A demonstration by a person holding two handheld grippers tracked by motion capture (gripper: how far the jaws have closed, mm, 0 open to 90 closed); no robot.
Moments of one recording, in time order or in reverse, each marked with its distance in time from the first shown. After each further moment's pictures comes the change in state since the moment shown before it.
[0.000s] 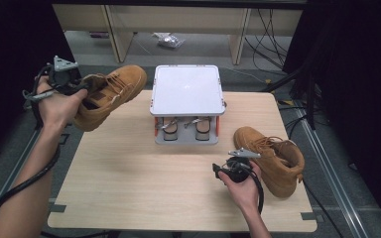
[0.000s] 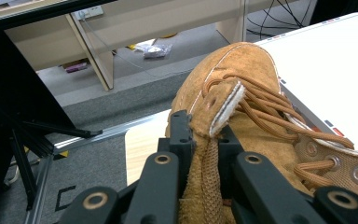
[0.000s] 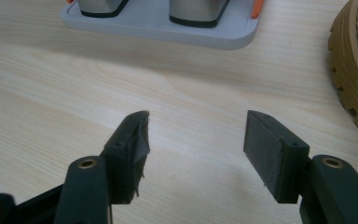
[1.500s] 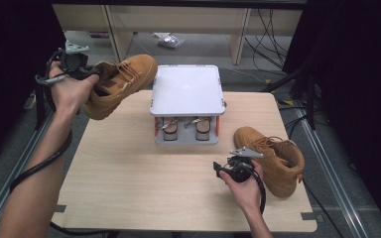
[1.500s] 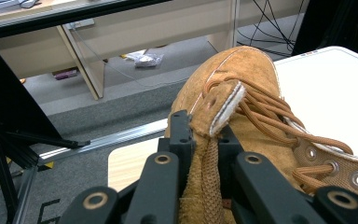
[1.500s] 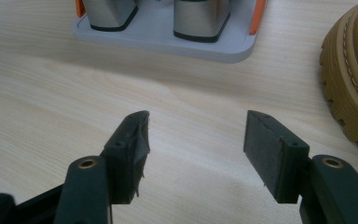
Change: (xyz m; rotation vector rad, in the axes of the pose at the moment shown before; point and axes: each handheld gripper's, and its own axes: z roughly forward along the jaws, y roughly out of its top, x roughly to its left) left arm -0.019 0.036 0.012 -0.026 -0.037 -0.028; right arm 0.003 0.005 -0.012 -0.025 -0.015 0.000
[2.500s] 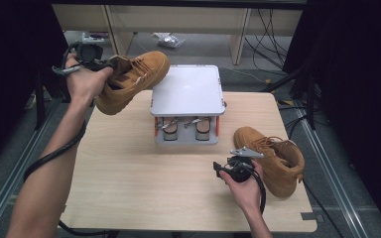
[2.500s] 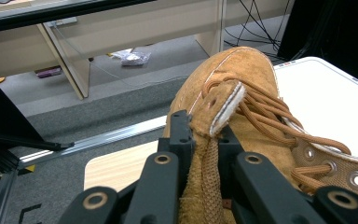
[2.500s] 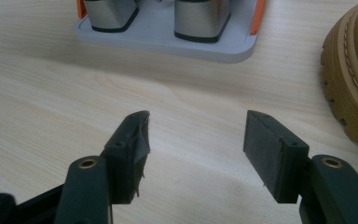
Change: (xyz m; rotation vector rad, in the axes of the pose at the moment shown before) left arm -0.023 0.023 0.019 0.013 -0.050 -0.002; right arm 0.001 0.000 0.001 0.000 0.008 0.031
